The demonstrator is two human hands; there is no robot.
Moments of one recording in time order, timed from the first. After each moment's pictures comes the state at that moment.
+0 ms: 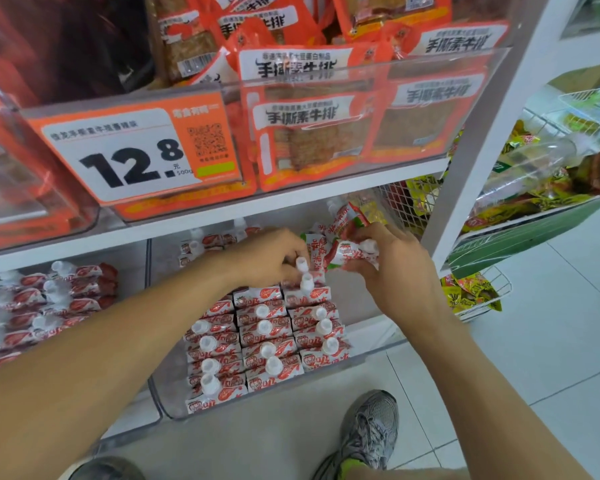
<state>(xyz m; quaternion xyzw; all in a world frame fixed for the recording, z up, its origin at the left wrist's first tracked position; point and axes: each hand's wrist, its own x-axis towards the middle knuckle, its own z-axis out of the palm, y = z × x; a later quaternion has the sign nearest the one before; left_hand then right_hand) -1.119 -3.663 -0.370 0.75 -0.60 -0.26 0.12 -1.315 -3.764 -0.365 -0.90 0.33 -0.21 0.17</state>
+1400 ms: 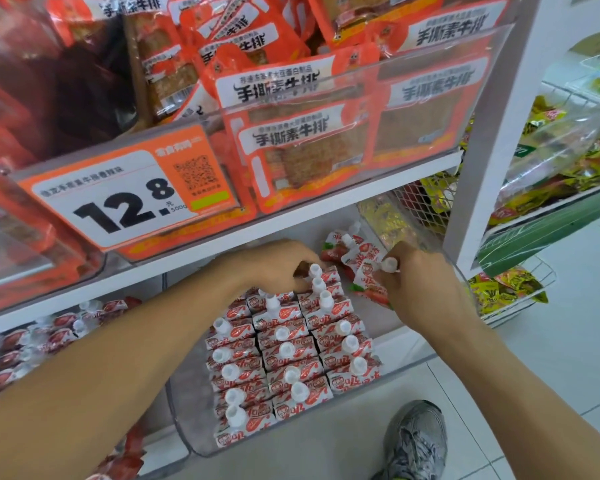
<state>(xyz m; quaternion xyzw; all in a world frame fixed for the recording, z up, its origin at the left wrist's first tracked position) -1.089 -3.686 -0.378 0.71 -0.65 -0.27 -0.02 -1.315 -3.764 -0.378 -0.87 0.43 -0.14 0.20</state>
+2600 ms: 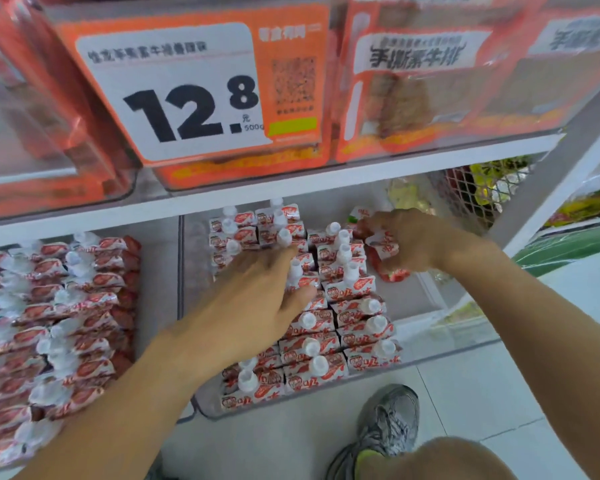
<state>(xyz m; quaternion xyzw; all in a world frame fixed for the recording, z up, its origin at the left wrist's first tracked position) -1.140 -3.566 -0.372 0.83 -0.54 -0.12 0.08 -1.249 -3.810 -0.377 -0.94 0.25 0.17 0.14</state>
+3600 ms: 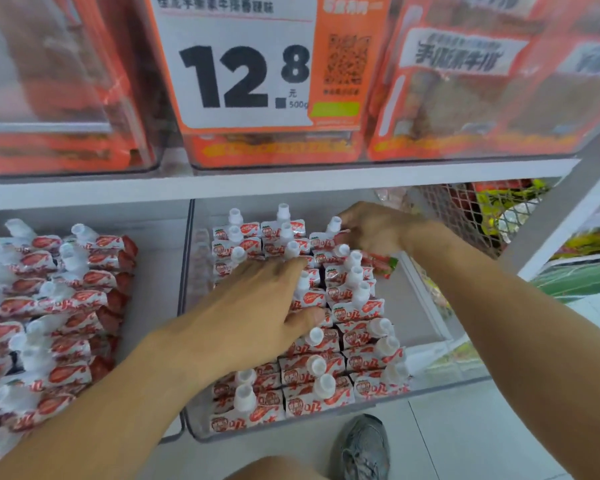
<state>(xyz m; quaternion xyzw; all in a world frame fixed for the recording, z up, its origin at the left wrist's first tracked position) -1.136 -3.563 -0.376 0.82 -0.55 -0.12 0.09 -1.176 -3.816 -0.378 -0.95 0.17 0.15 0.22</state>
